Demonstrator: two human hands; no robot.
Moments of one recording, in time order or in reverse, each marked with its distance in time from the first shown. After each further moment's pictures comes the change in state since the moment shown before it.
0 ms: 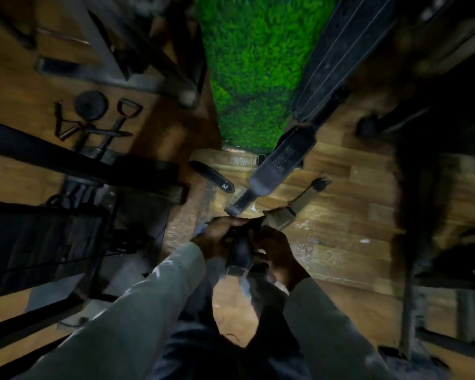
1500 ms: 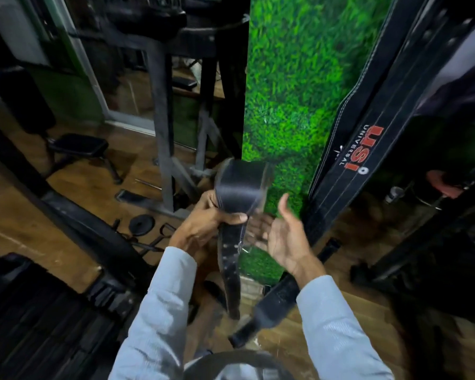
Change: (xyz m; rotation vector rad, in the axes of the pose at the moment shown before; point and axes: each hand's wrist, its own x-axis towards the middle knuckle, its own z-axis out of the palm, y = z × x) left_hand -0.337 0.210 0.090 0.274 -0.082 1.293; right_hand -0.188 -0.320 0.044 0.212 -0.468 -0.479
